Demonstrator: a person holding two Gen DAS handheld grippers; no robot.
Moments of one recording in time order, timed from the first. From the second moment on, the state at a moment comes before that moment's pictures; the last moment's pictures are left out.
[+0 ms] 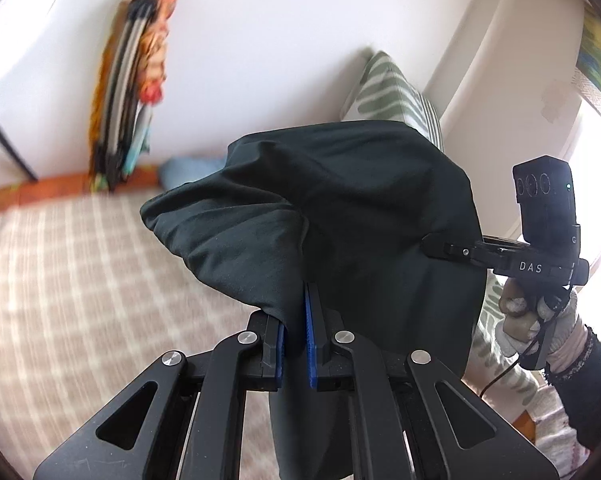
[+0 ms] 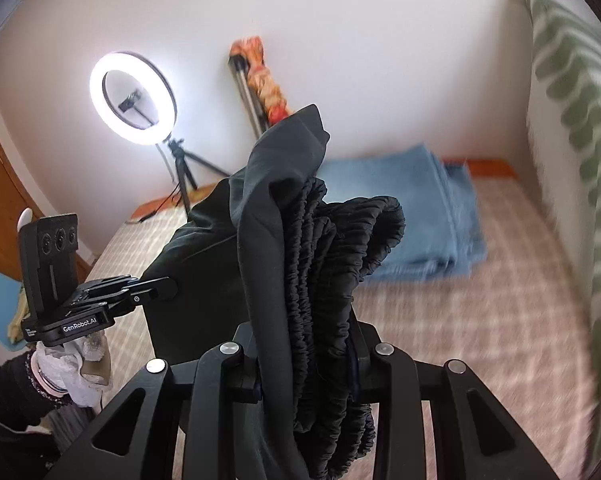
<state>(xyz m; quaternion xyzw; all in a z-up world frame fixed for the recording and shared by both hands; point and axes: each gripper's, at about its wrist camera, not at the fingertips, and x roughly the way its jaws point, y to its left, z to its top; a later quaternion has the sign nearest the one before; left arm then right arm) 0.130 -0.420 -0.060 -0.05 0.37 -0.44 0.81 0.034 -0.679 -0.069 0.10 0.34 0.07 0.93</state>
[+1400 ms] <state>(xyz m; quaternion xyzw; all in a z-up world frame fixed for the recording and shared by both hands) 0.264 -0.511 -0.060 0.03 0.35 -0.39 0.85 0.242 -0.782 -0.088 0.01 0.37 -0.09 0.93</state>
